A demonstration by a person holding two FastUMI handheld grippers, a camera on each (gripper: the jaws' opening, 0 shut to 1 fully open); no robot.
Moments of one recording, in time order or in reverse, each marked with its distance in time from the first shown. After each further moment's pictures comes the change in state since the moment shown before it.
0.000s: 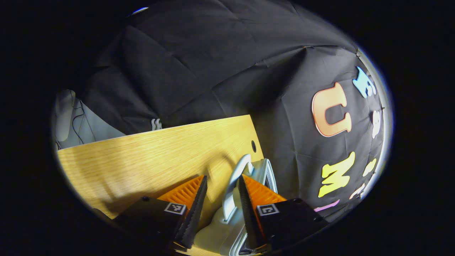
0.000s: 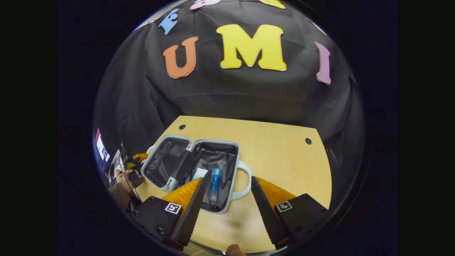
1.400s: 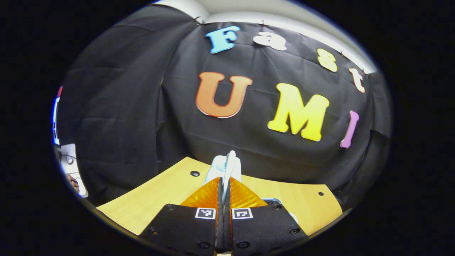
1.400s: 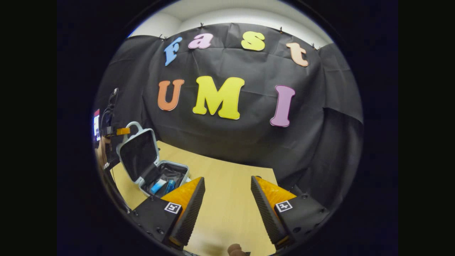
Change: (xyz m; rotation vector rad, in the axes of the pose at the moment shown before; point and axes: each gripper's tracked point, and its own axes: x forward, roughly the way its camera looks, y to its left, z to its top) left arm -0.113 -0.318 -0.160 0.999 -0.296 0.001; right arm -0.150 -0.181 0.024 -0.164 -0.434 -0.132
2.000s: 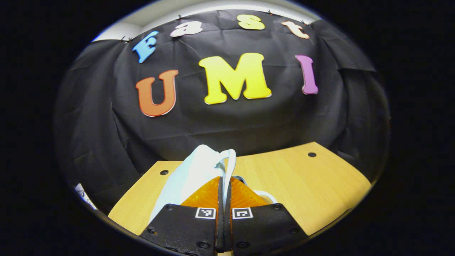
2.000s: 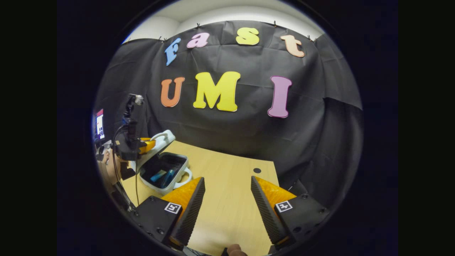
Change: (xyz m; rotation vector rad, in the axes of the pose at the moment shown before) left arm 0.001 -0.178 -0.113 0.397 0.107 -0.137; right arm -0.017 -0.050 -0.045 0.025 0.044 0.069
